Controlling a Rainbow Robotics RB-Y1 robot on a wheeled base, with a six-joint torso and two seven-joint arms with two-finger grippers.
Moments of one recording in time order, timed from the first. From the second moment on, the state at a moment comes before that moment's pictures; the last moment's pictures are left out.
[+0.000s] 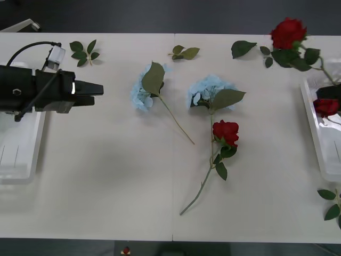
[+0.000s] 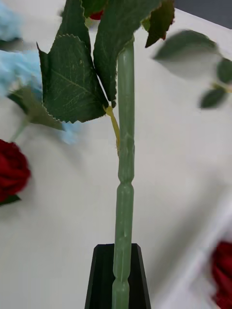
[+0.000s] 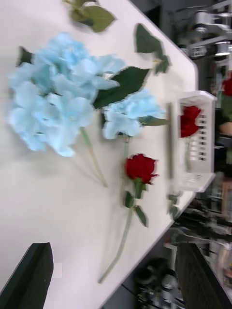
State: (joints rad) right arm -0.45 -1.39 0.50 -1.34 -2.13 0.79 2.56; left arm -0.43 0.57 0.18 -1.58 1.44 1.45 -1.51
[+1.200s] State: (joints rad) right arm -0.45 -1.24 0.47 -0.74 -1.81 0.72 2.56; left arm -0.56 0.24 -0.30 -1.67 0.42 1.22 -0.73
